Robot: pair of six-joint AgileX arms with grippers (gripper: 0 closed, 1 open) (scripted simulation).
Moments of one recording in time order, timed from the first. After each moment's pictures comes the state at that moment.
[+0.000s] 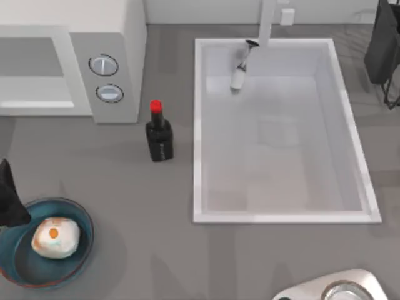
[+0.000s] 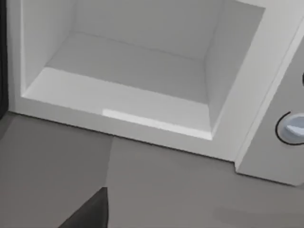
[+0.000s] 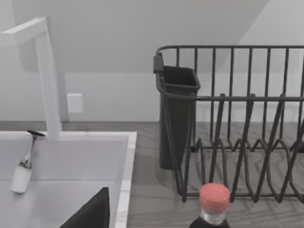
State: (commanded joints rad) left arm -0.05 0.21 0.08 -0.07 -0.07 -0.23; right arm 0.00 0.00 0.00 0.00 0.00 0.00
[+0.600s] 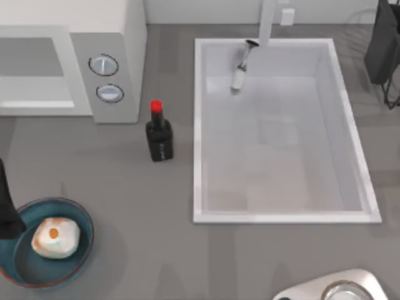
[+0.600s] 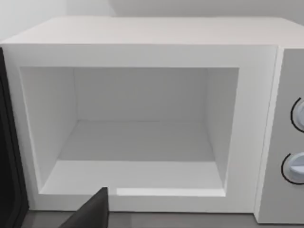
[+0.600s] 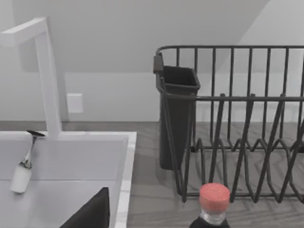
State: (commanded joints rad) left arm 0.00 0.00 0.00 0.00 0.00 0.00; right arm 0.00 0.00 0.00 0.00 0.00 0.00
